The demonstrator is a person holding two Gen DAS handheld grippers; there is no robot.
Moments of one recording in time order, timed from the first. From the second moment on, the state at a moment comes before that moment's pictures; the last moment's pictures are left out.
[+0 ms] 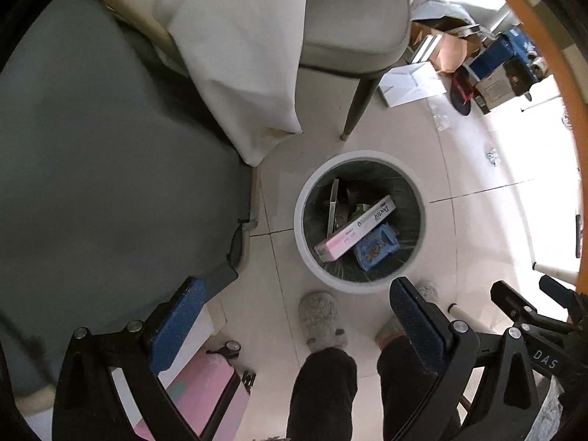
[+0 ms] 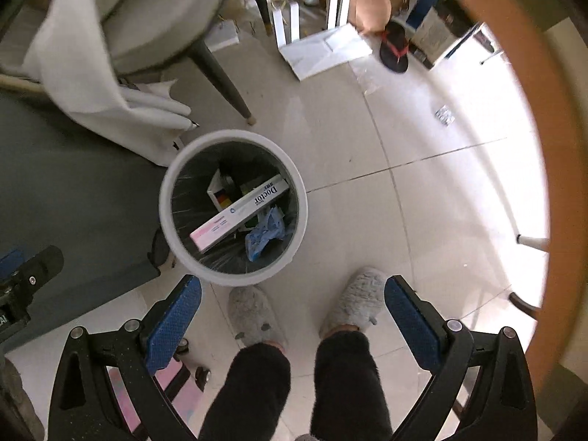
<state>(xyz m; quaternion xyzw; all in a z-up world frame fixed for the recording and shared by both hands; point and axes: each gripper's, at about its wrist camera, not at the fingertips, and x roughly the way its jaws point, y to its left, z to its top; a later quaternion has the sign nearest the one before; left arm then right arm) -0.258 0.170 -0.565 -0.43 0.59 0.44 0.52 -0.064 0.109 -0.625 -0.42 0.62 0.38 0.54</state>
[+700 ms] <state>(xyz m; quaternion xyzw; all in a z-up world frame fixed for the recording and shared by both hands) -0.198 0.141 -0.287 -0.33 0.57 0.44 0.61 -0.017 0.068 -0.312 -0.26 0.64 0.42 0.59</state>
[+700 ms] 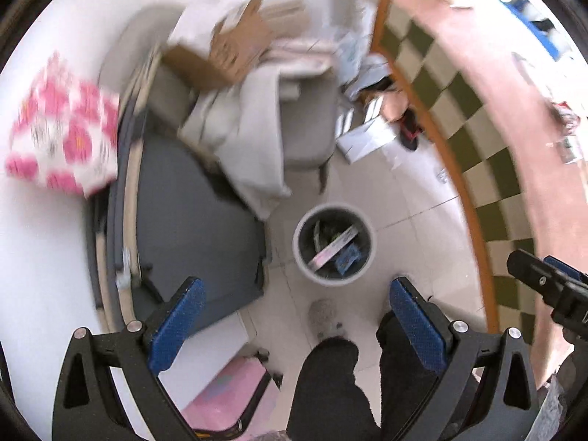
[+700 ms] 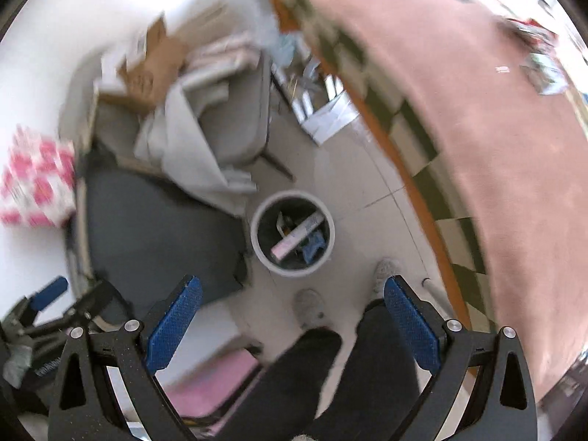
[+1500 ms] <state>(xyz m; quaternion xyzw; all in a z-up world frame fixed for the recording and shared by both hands) 0.394 0.073 -0.345 -0.01 0.69 0.03 0.72 0.486 -0.064 -0.291 -0.19 0.66 0.17 0.71</state>
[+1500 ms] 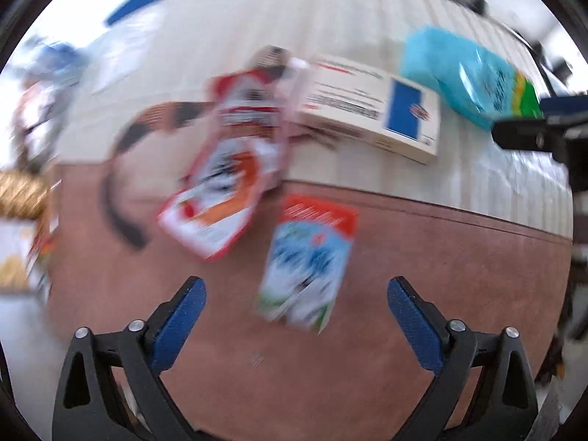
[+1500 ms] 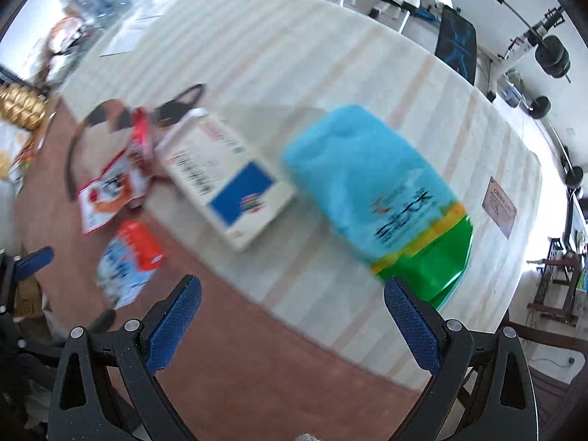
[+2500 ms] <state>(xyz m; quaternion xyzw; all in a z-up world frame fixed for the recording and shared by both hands) 0.351 0.153 -0.384 -0.22 0.70 0.21 0.65 0.499 0.020 -0.381 -0.22 0.76 0.22 0.58</state>
